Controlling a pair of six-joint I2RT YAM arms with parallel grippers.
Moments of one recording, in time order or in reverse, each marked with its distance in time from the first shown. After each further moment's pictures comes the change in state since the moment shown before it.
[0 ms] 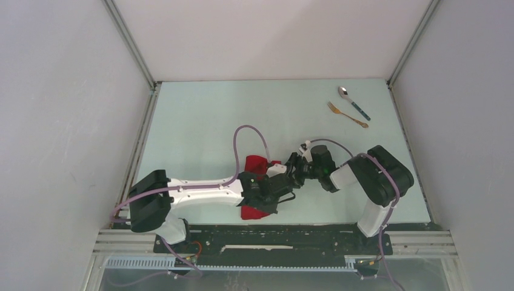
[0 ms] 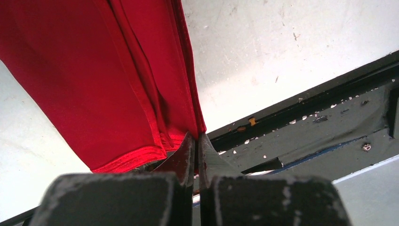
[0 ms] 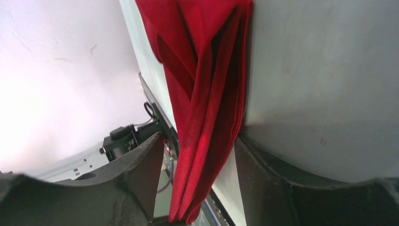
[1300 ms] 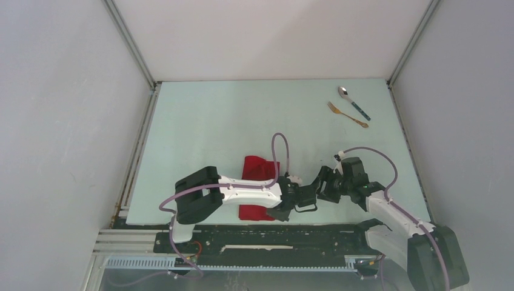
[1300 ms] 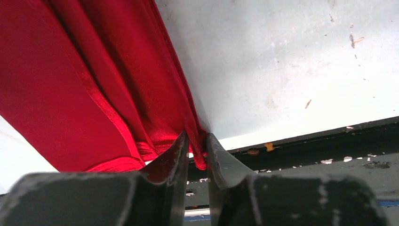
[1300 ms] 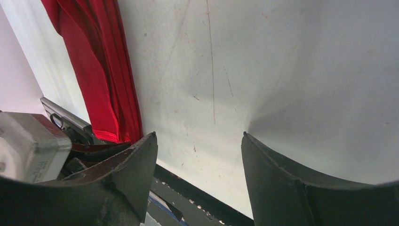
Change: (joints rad) left arm -0.069 0.381 0.291 -0.244 -0.050 -0.045; right arm -0.204 -0.806 -0.148 -0.962 0.256 -0.452
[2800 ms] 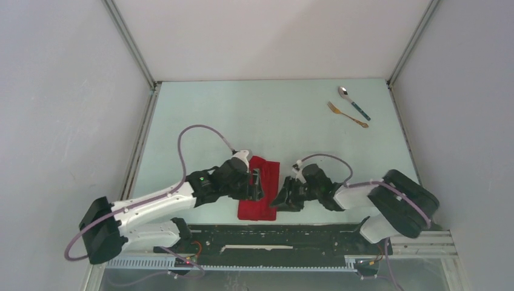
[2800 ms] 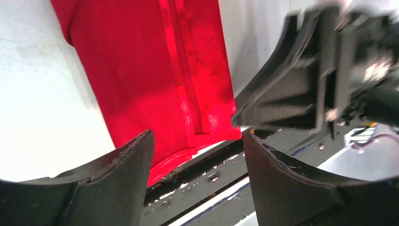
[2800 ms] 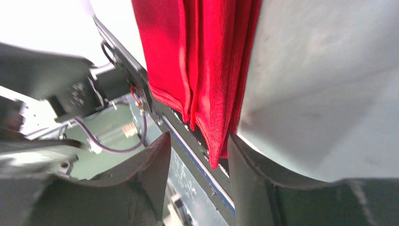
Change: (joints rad) left arm 0.390 -0.868 -0.658 0.482 0.226 0.142; right arm 0.509 0.550 0.010 0.741 -0.128 0.462
